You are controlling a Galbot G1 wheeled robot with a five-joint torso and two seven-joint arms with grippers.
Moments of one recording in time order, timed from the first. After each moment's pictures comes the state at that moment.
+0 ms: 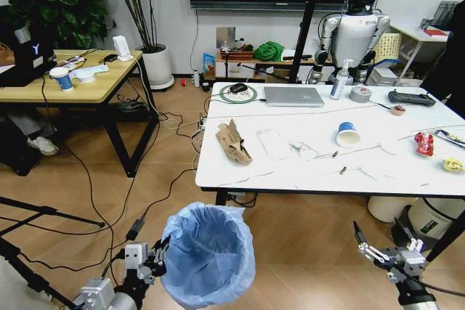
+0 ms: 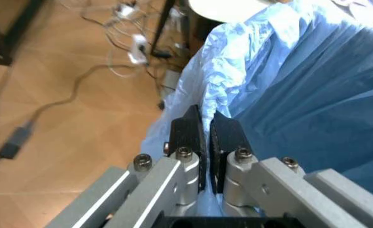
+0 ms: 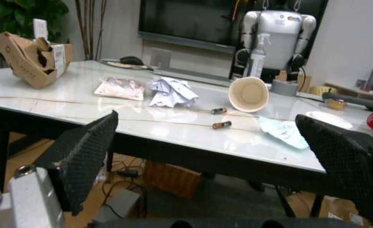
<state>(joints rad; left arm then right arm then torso) 1.95 -0.97 -0.52 -2.36 -0.74 0.21 -0.21 -1.83 1.26 0.84 1.90 0.33 0.48 -0.24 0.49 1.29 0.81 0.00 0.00</state>
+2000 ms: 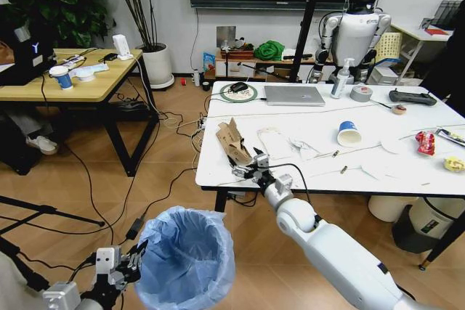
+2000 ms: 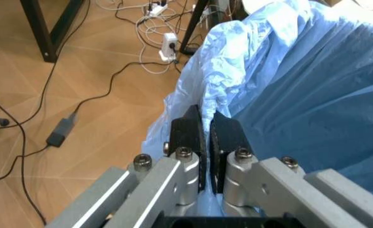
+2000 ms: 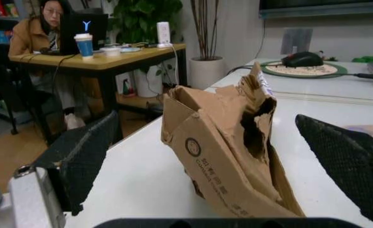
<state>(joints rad) 2.10 -0.98 -0.73 -2.39 -0.78 0.22 -0.18 -0.73 1.16 -0.21 1.48 0.57 0.09 0.09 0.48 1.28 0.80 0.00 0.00</state>
